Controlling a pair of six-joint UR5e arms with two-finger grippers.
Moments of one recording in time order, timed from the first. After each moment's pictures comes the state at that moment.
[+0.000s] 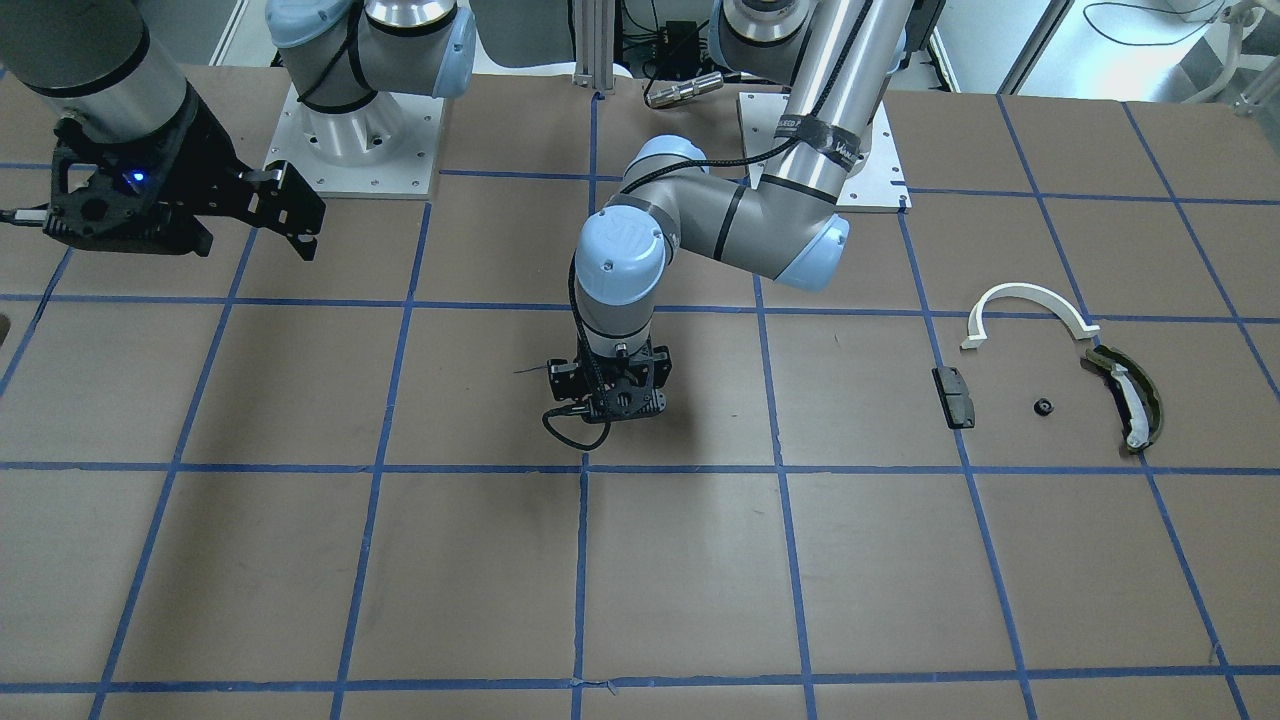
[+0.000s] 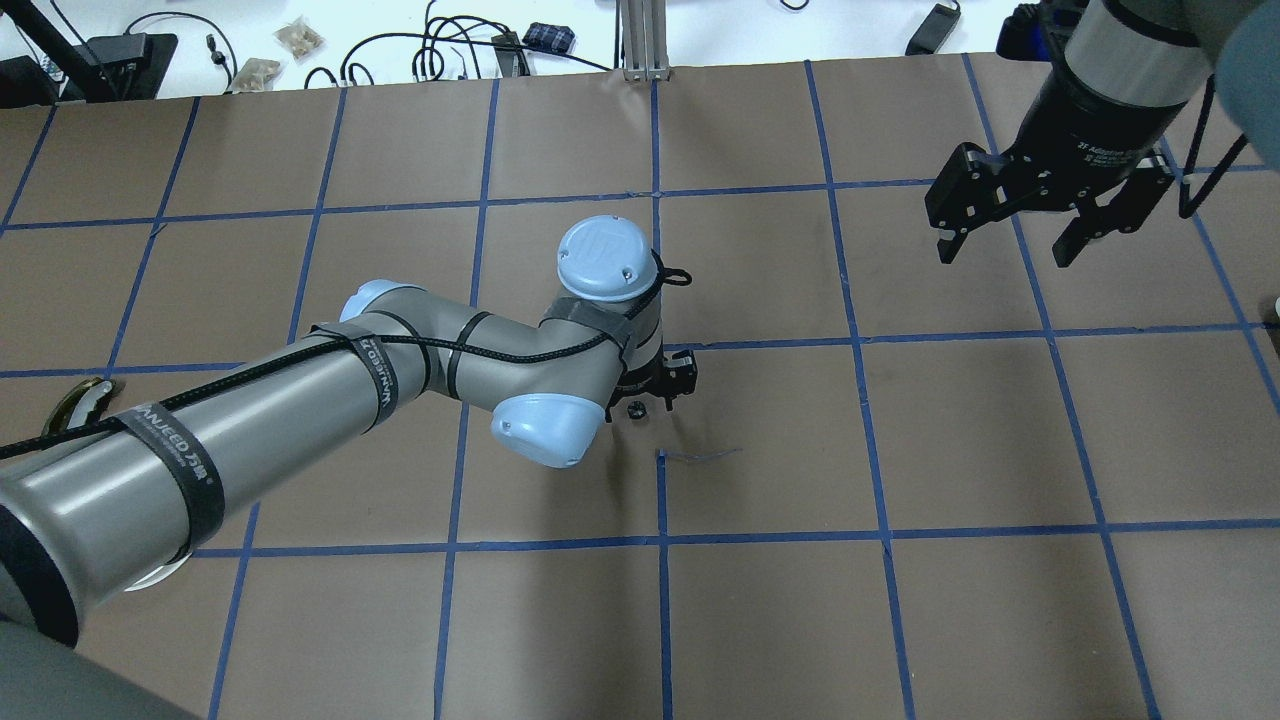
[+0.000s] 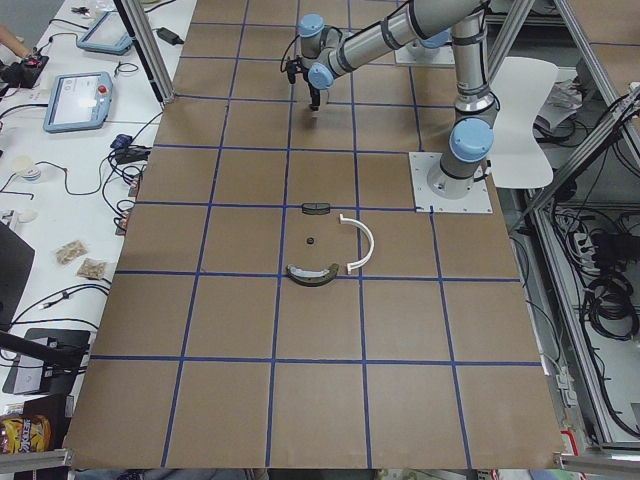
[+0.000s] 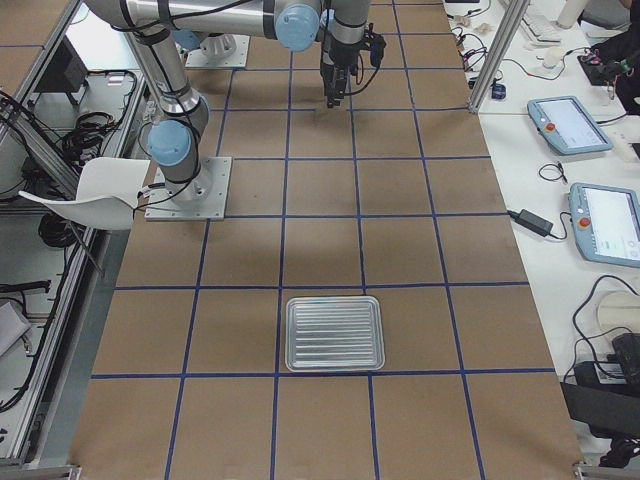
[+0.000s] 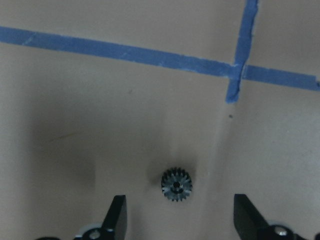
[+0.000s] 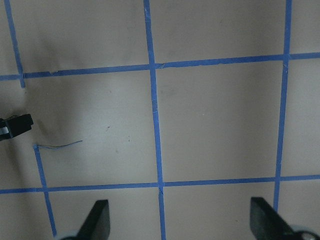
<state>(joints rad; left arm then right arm) -1.97 -2.02 -1.87 -0.82 1.55 -0.55 1.47 -1.59 1.61 -1.50 -1.55 -0.05</state>
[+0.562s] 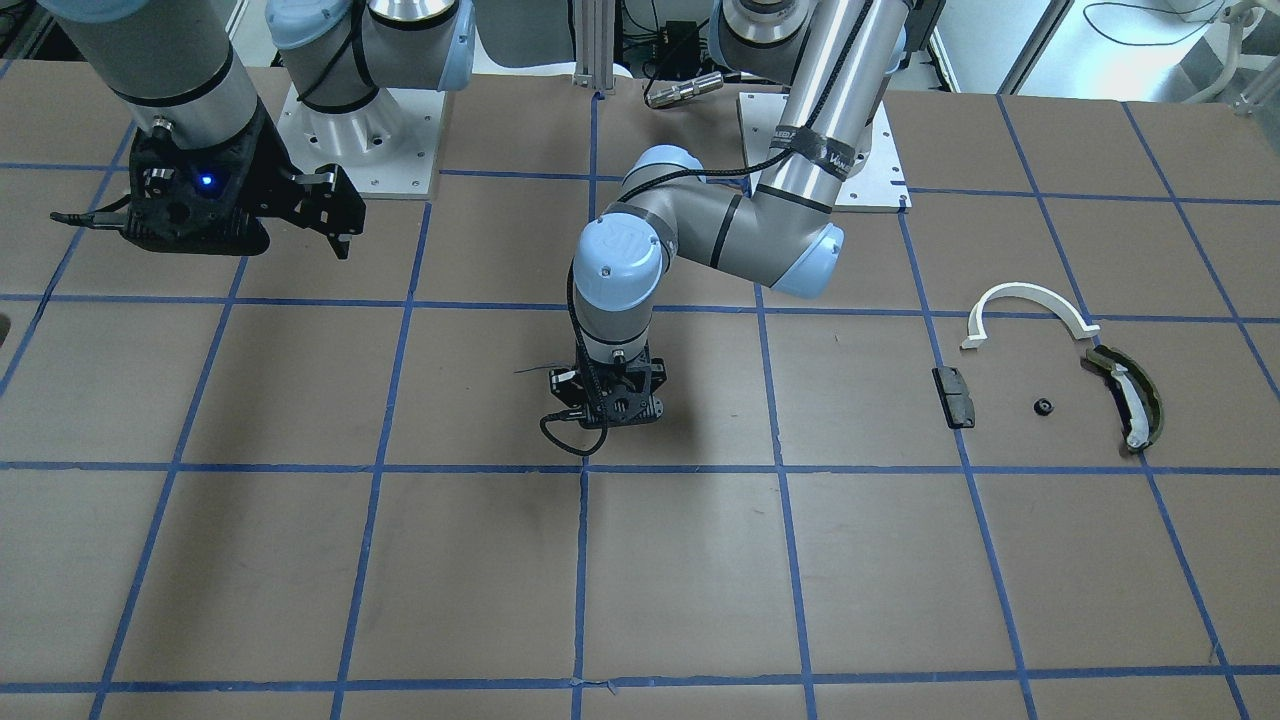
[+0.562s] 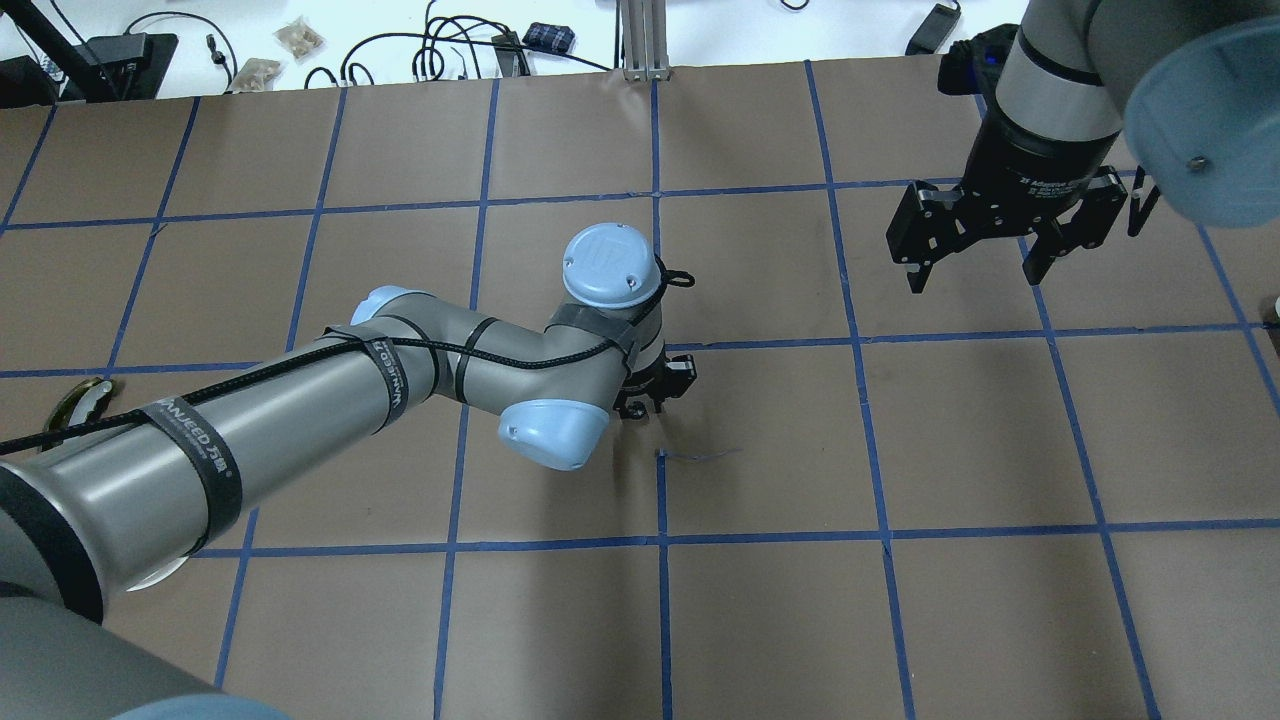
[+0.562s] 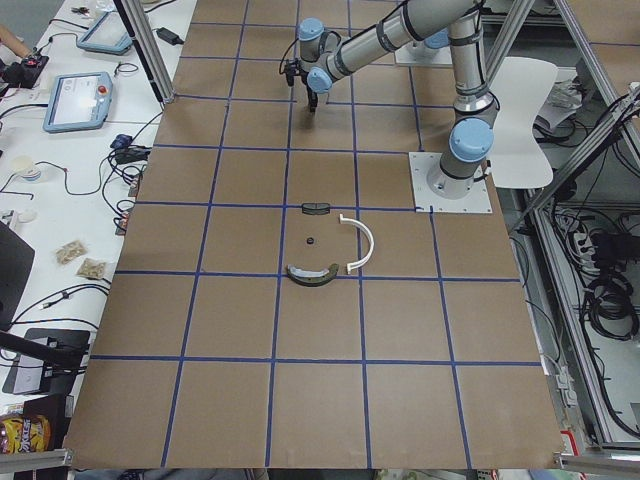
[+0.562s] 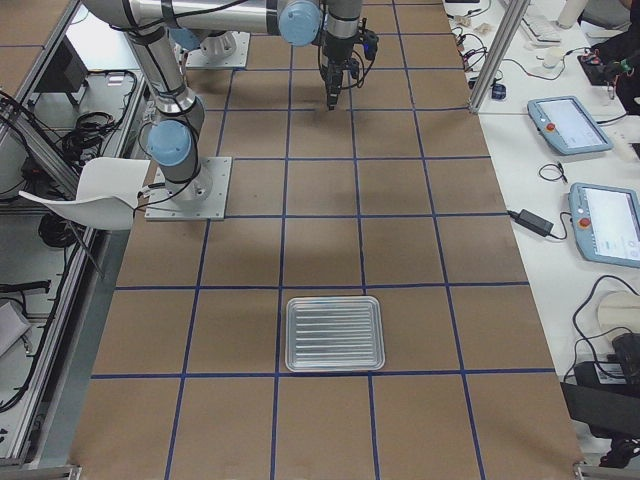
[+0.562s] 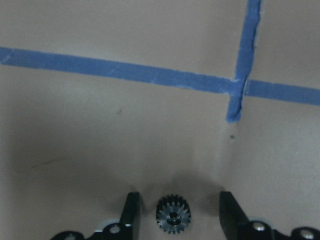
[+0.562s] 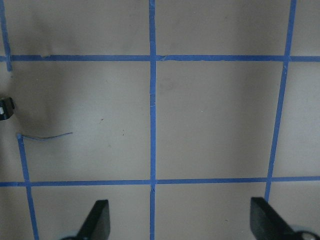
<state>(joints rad) -1.97 -2.04 -1.88 -0.80 1.55 -0.54 1.55 -1.58 1.64 -1.53 -1.61 -0.03</state>
